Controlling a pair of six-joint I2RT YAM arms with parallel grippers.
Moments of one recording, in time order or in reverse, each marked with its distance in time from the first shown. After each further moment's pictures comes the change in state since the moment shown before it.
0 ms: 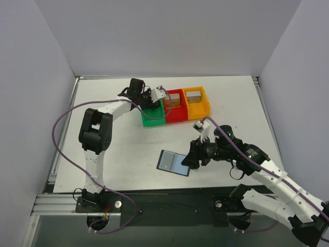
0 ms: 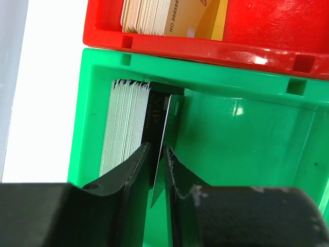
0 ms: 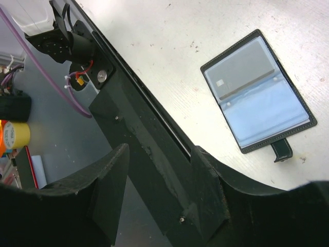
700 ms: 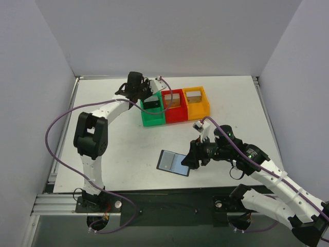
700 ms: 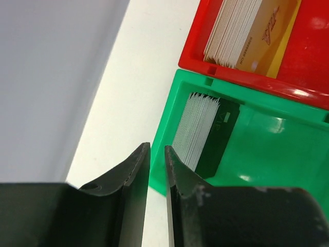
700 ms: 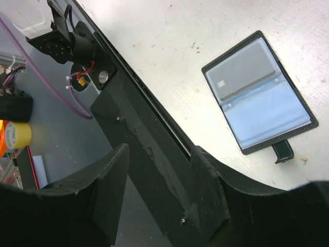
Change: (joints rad) left arm -0.012 -0.080 0.018 0.066 -0.109 -0.036; right arm 0.000 0.000 0.000 0.006 -0.006 0.005
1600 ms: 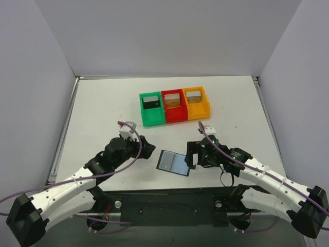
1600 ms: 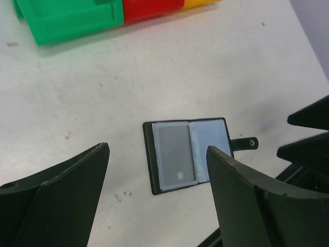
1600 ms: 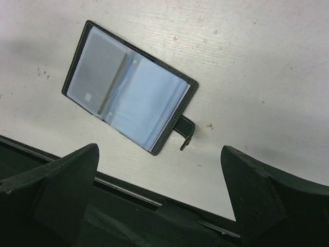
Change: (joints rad) left arm -0.411 -1.190 -1.110 0.137 -0.397 -1.317; right arm 0.114 0.098 -0.155 -0.007 0.620 0.222
